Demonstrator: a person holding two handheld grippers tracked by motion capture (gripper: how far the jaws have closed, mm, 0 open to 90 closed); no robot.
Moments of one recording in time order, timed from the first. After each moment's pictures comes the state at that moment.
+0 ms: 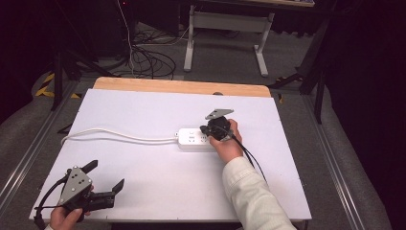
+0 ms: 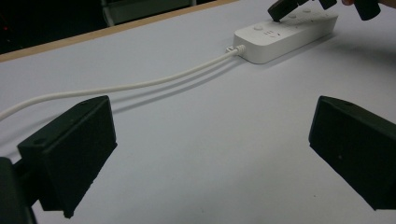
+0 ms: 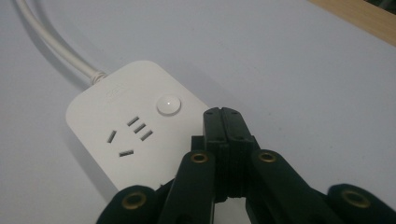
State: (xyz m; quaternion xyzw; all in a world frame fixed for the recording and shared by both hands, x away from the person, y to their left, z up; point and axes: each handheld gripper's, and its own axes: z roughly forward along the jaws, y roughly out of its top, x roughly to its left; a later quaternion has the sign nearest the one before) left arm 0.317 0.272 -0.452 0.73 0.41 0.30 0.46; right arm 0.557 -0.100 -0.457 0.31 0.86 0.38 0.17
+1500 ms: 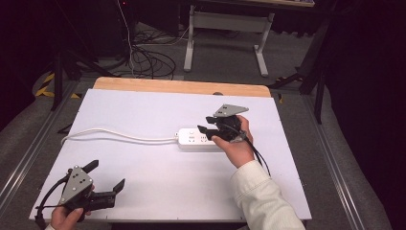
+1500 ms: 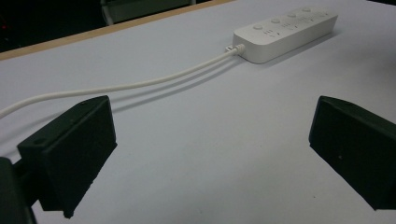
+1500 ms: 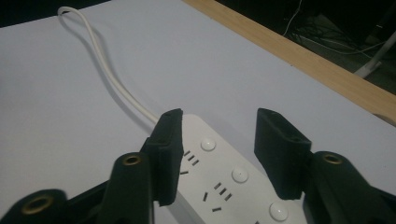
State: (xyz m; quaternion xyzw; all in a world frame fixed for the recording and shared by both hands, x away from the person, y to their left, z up) left arm 0.318 0.271 -0.452 0.73 0.41 0.30 0.46; right arm 0.516 -0.114 -0.395 0.27 0.83 0.45 0.18
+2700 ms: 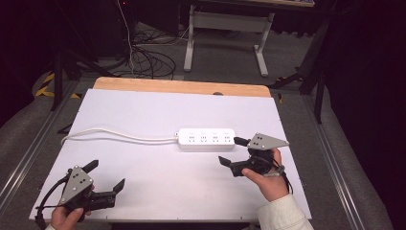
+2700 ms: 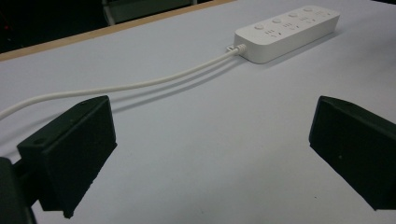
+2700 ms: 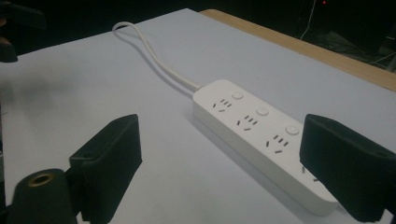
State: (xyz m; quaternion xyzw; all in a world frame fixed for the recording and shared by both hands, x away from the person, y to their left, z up) left arm 0.318 0.271 -0.452 0.73 0.41 0.30 0.46; right arm 0.433 -0.192 -0.409 0.26 0.80 0.51 0.15
